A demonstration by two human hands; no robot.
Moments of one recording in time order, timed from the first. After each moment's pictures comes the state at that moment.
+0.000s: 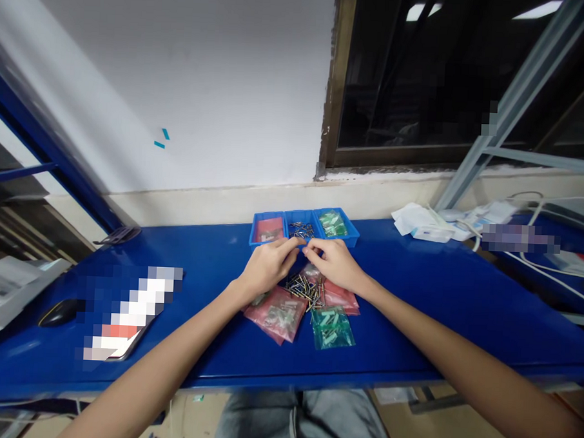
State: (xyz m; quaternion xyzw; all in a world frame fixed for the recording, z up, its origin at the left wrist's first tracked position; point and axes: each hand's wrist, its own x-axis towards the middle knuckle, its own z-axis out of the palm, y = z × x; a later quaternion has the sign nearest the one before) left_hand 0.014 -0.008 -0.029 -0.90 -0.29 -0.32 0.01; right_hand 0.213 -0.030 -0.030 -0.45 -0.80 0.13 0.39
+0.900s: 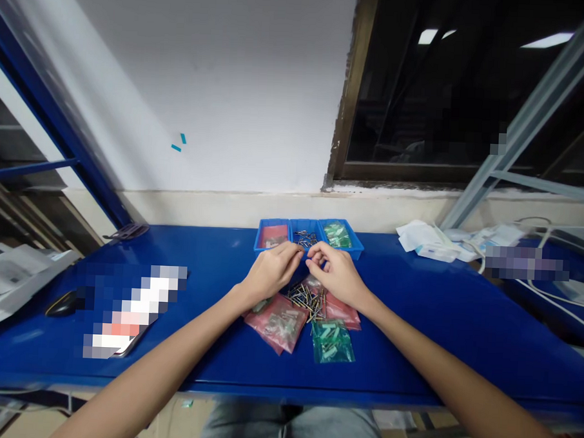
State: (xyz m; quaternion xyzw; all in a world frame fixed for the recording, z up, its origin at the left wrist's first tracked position) left_hand 0.015 -0.007 -0.028 -0.89 -0.29 -0.36 -0.02; right_hand 0.206 -0.038 -0.025 -0.43 -0.76 0.18 0.44
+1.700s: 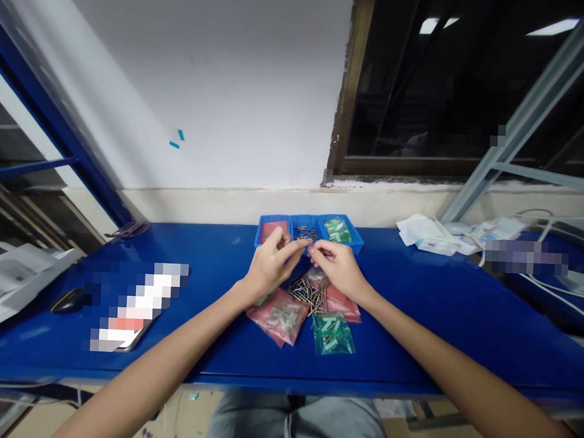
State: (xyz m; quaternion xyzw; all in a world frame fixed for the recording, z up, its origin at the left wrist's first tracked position) left_hand 0.017 -0.010 -0.030 -0.84 -0.28 -0.45 0.08; right_hand 0.205 -0.037 -0.026 -0.41 -0.73 0.26 0.49
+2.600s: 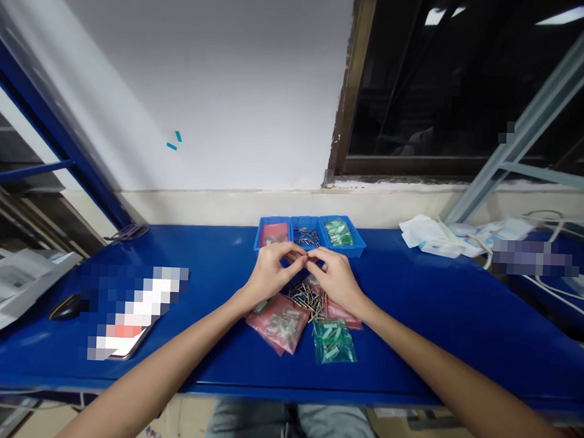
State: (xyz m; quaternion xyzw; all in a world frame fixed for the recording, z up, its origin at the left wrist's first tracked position) left_hand 0.022 -0.012 -0.023 -0.81 -0.29 -0.46 -0.23; right_hand 0.200 -0.036 -0.035 -0.42 -0.78 0.14 0.45
